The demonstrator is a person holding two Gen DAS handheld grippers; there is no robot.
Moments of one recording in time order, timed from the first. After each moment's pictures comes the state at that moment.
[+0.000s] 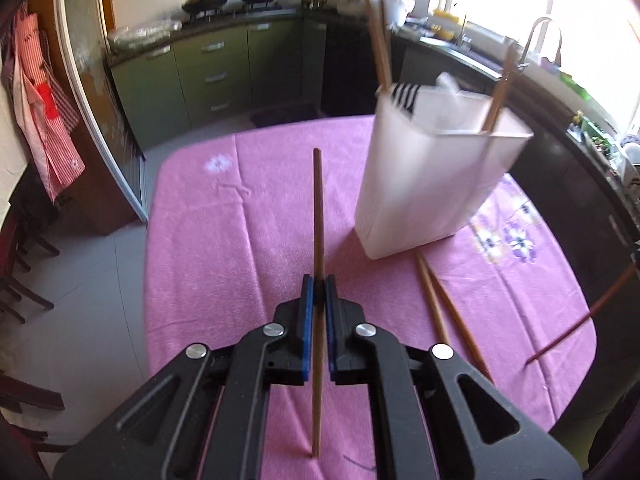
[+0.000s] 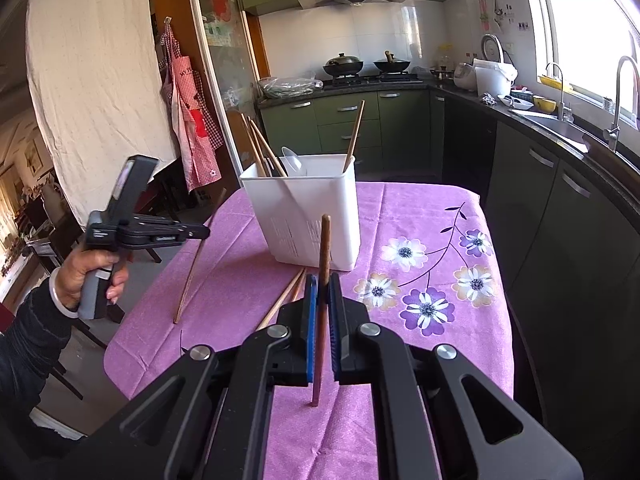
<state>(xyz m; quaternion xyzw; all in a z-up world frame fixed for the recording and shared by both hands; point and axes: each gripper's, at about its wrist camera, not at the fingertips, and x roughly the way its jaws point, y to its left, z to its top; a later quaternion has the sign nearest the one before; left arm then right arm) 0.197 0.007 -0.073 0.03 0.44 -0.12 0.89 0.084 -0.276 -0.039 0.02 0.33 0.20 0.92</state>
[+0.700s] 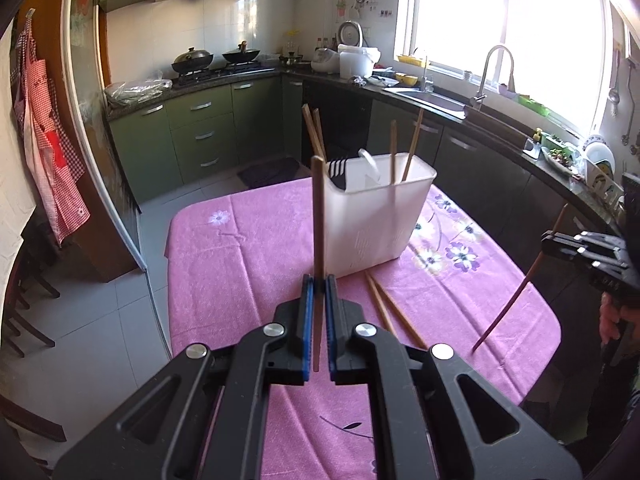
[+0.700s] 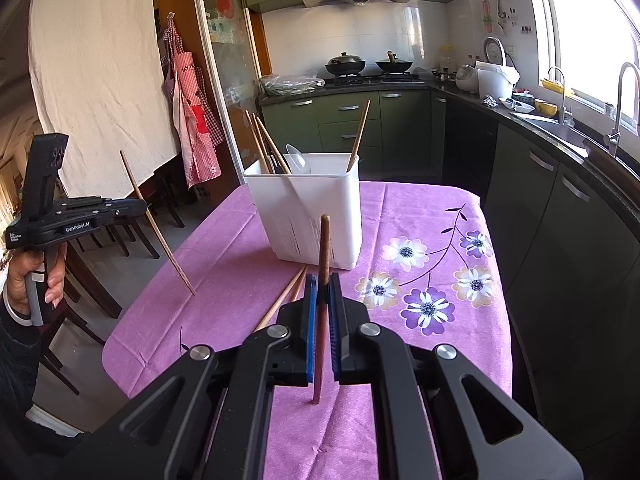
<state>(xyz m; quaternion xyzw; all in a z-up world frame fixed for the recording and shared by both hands) 0.122 0.006 0.006 0.04 0.35 -0.16 0.92 0.079 -0.272 -0.039 0.02 0.33 0.20 0.92</state>
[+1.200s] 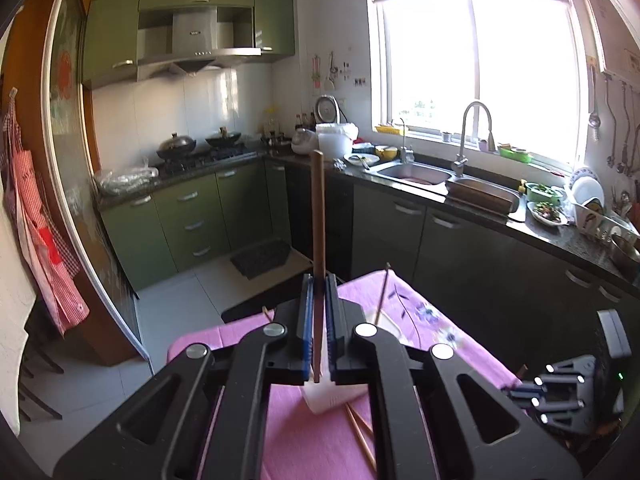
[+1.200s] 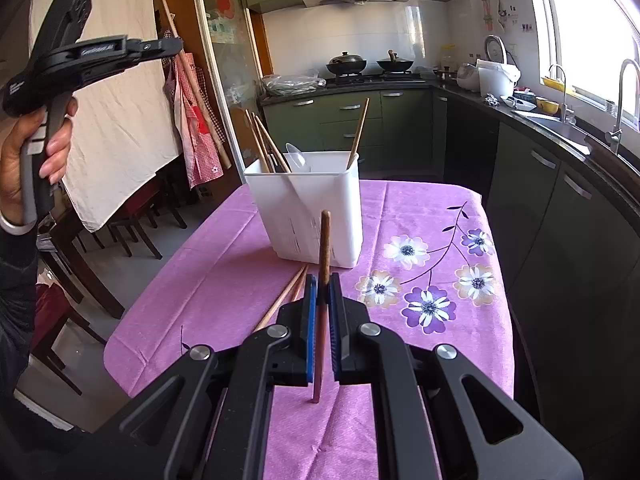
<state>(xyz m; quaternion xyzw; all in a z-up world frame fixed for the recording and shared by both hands) 0.181 -0.062 0.126 0.07 0.22 -0.17 0.96 0.080 -0.276 -0.041 0.02 0.33 0.20 0.92</state>
